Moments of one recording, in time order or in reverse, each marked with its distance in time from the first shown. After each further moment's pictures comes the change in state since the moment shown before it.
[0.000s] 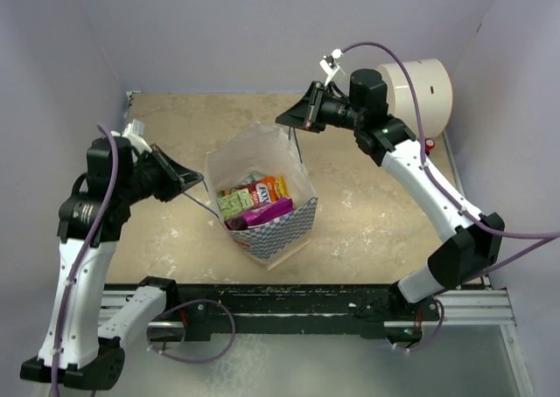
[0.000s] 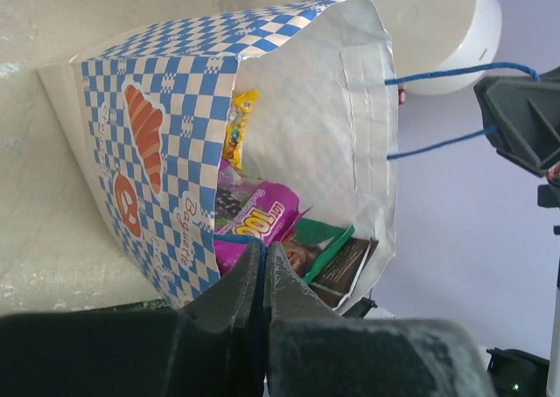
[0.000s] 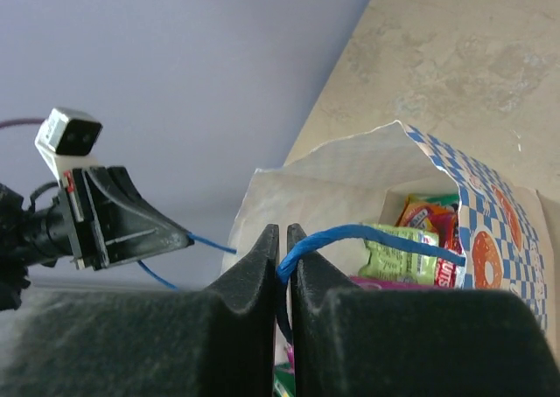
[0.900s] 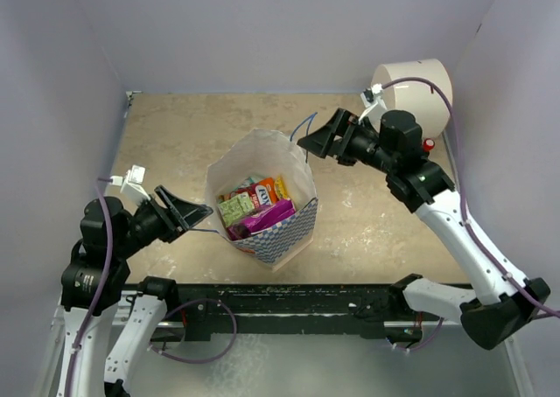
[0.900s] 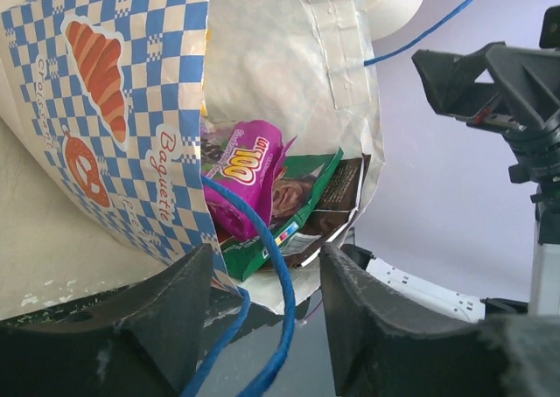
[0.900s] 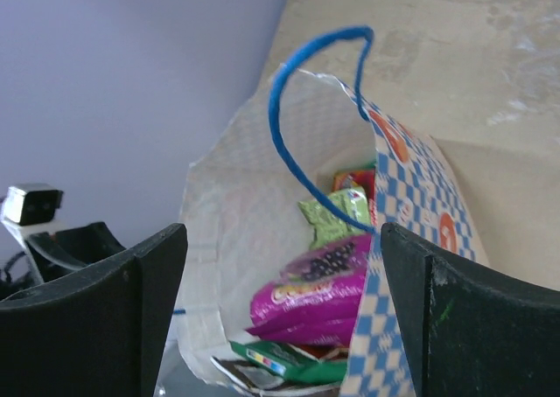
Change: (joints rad) left arm 0.003 -0.386 -0.322 0.103 0.156 -0.026; right arm 0.013 -0.400 -0.287 -0.198 0.300 -0.053
